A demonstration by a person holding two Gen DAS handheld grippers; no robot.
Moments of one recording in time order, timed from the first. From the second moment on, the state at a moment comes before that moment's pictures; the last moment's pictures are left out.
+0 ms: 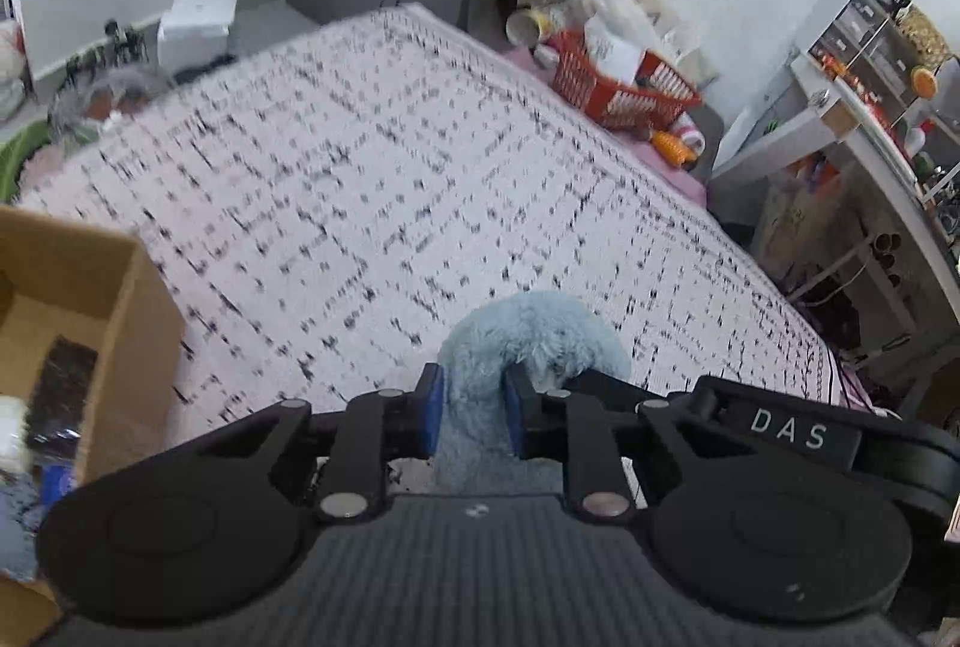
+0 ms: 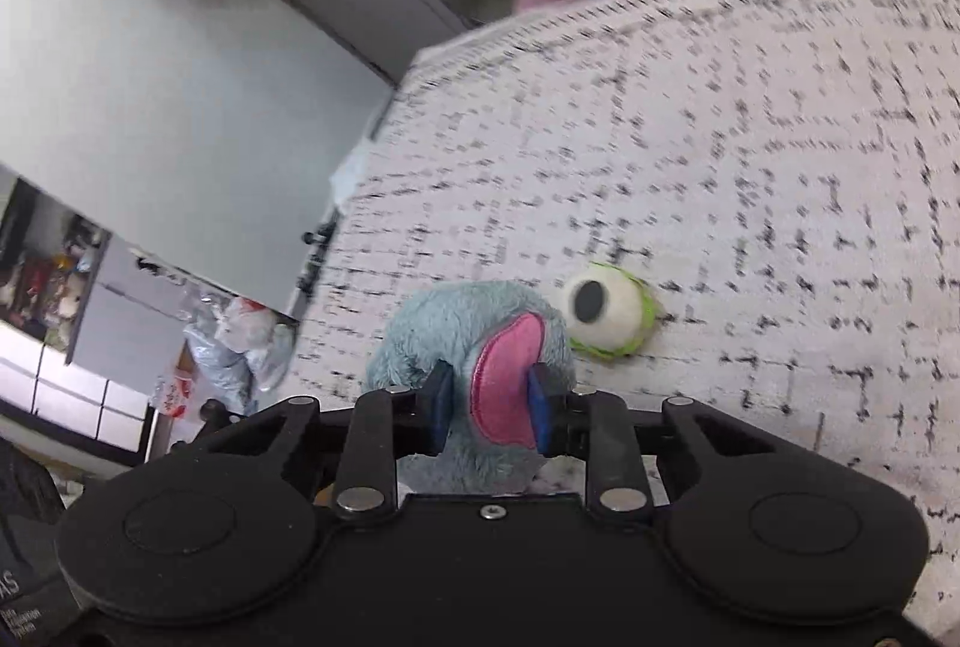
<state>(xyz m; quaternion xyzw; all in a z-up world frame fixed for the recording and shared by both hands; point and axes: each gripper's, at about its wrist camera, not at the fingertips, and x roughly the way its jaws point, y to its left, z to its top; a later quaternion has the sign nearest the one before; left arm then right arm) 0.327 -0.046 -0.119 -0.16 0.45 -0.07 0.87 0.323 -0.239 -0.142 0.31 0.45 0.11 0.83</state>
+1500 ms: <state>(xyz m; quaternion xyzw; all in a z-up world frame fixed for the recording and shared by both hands) 0.232 0.067 -0.033 -0.18 0.37 0.00 0.91 0.257 -0.131 -0.082 0.27 0.35 0.24 0.86</state>
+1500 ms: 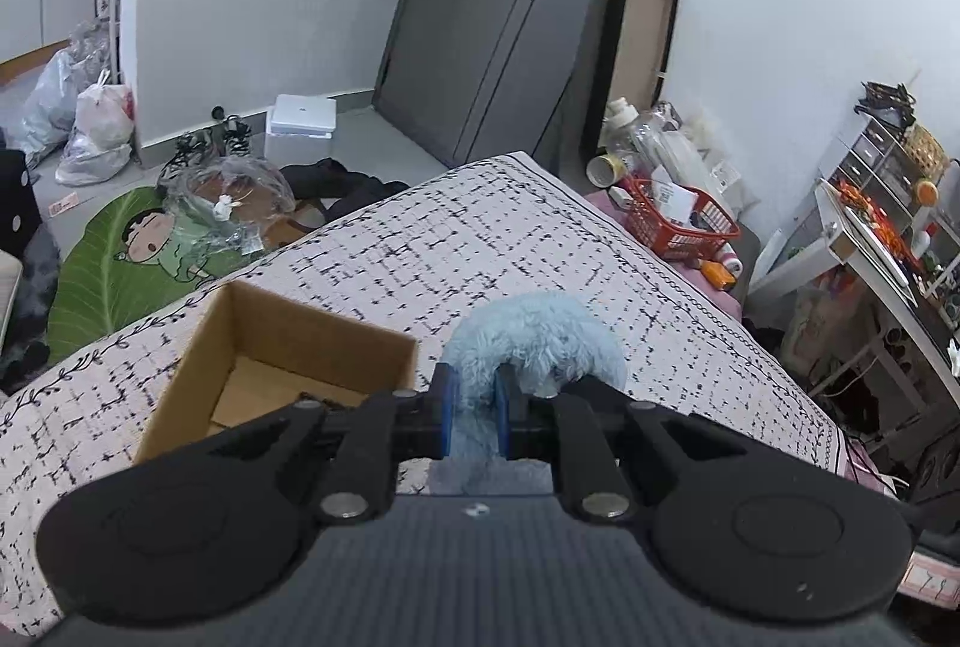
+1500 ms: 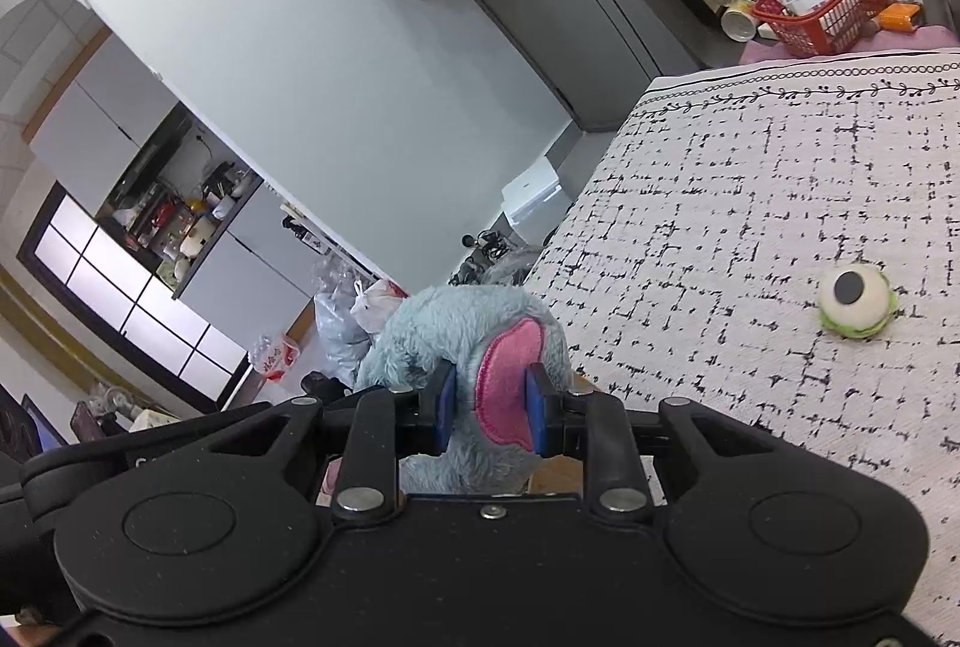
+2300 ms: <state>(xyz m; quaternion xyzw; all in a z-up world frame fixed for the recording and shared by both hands) 0.233 0.152 -0.088 -0.23 0.38 0.02 0.90 0.270 -0.050 -0.121 0.23 0.39 0.25 0.86</state>
